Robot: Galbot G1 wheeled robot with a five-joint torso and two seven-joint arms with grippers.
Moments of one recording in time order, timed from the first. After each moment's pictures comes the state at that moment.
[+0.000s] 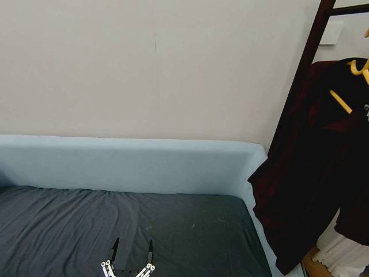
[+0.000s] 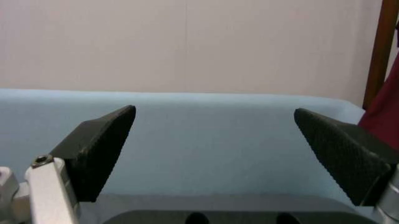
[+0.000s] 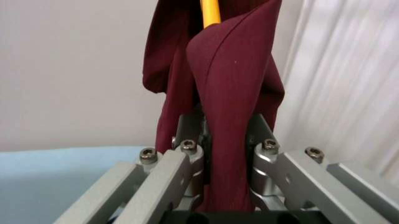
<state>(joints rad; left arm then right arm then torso) 1.81 -1.26 -0.23 -2.03 0.07 -0.59 -0.40 -1.05 0.30 1.05 2.18 1.57 -0.73 0.77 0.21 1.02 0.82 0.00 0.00</state>
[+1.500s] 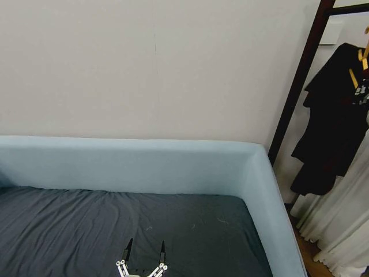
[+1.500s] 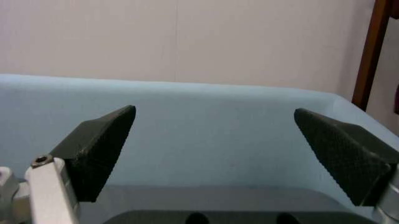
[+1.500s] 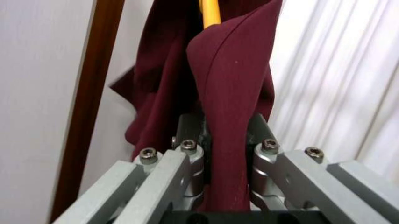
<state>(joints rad) 1.76 -1.29 -0.17 -2.00 0.07 -0.55 -0.38 -0.21 0.50 0.12 1.50 0.70 -0.38 0.40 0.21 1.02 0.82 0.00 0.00</state>
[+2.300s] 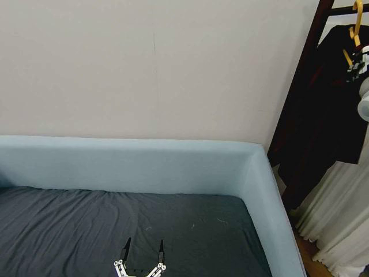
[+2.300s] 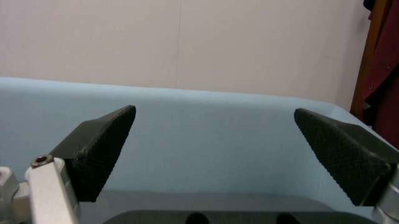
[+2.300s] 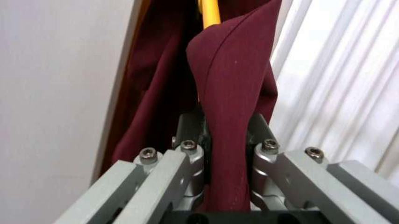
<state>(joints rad) 1.78 -1.28 -0.18 -2.02 0.05 -0.58 -0.38 0.16 0.57 -0.17 1.47 0.83 -0.57 0.51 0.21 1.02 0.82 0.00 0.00</state>
